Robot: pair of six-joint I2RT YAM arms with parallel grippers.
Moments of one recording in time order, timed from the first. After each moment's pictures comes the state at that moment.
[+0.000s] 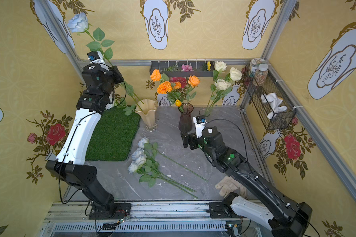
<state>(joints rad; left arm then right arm) -0.19 1.74 2.07 -0.37 -0.18 -0.33 0.67 0.99 0.99 -0.37 0.13 0.25</state>
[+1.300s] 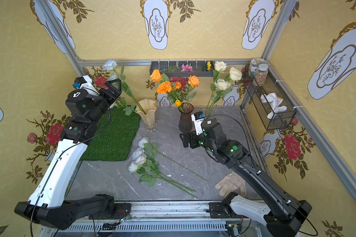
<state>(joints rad) -0.21 1.17 1.44 -0.28 -0.01 -0.82 0.63 1.10 1.20 -0.69 -0.05 0.31</state>
